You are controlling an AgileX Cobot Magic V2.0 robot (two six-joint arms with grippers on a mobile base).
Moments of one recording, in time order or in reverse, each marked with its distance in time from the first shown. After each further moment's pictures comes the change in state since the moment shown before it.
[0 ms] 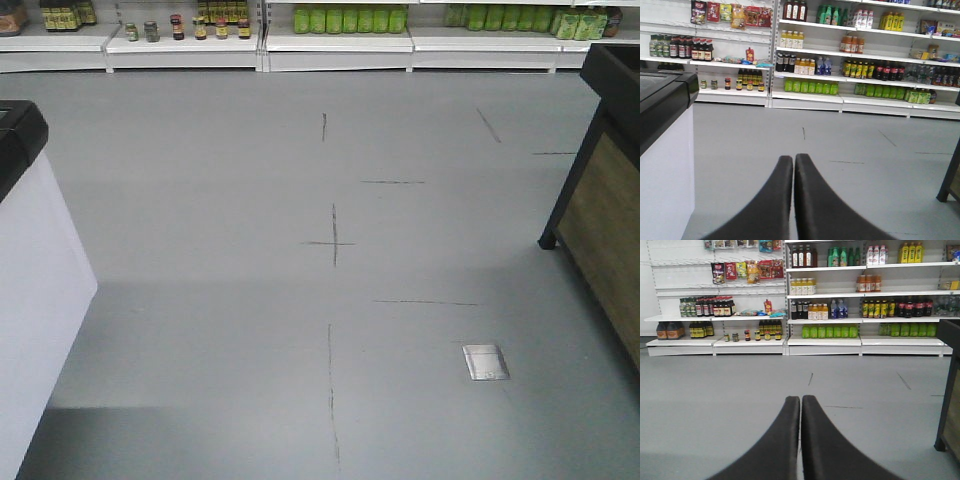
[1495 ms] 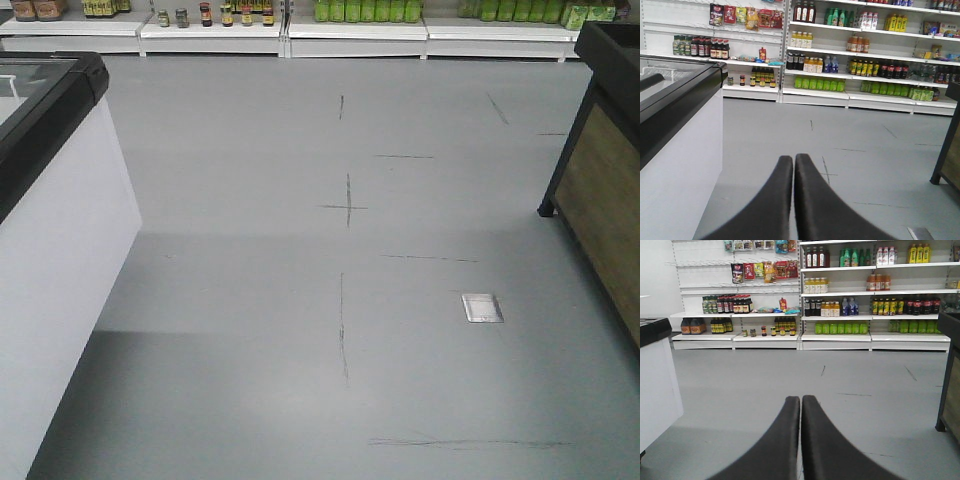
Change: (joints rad) left arm 0.000 0.000 0.000 0.000 0.000 0.000; right arm 0.000 0.000 0.000 0.000 -0.001 0.000
